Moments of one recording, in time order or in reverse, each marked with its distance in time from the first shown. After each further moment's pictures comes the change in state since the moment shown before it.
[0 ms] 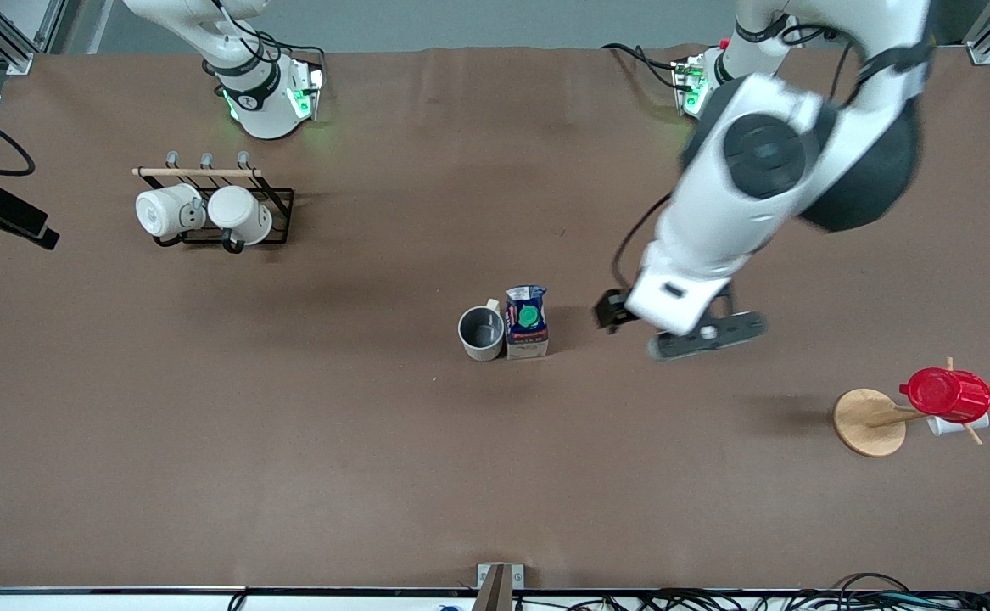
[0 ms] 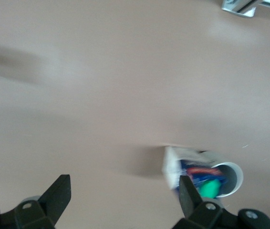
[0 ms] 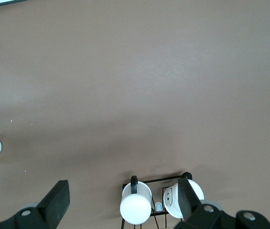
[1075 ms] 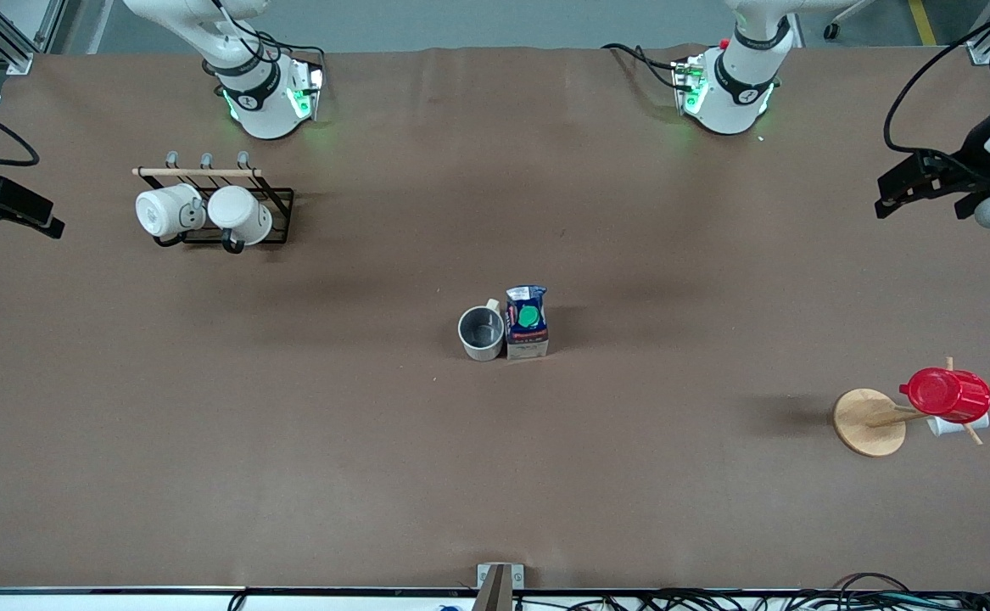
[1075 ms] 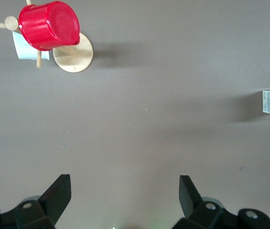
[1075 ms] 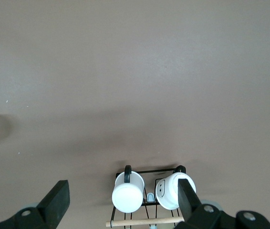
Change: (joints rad) left arm 0.396 -0.434 -0.006 -0.313 -0.034 -0.178 0.584; right arm -0.001 0.000 -0.002 0.000 0.000 -0.047 -0.080
